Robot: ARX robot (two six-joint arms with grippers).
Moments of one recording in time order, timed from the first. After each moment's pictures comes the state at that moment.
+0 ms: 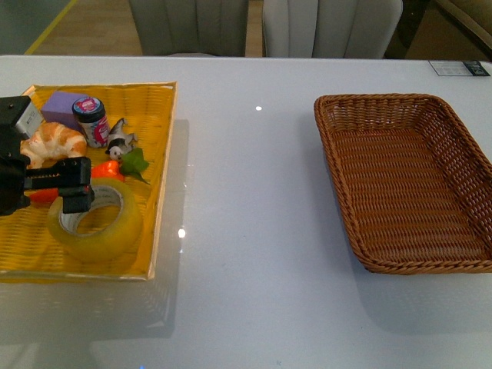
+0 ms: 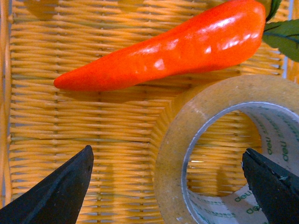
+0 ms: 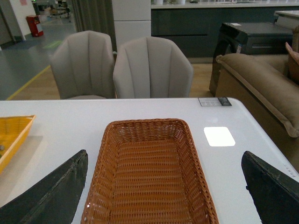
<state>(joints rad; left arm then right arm) 0.03 2.20 0.91 0.25 0.05 -0.08 0.00 0.01 0.02 0.00 0.00 0.00</state>
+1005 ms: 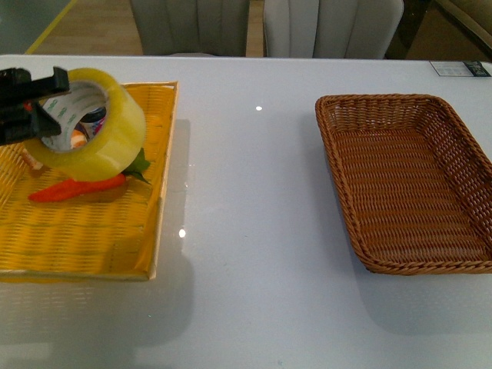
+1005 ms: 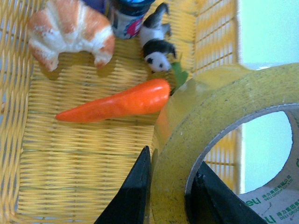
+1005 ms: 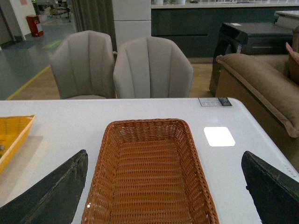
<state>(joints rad) -0.05 1.81 0.86 0.12 0.13 -0.22 0.00 0.01 0.02 0.00 0.00 0.00</state>
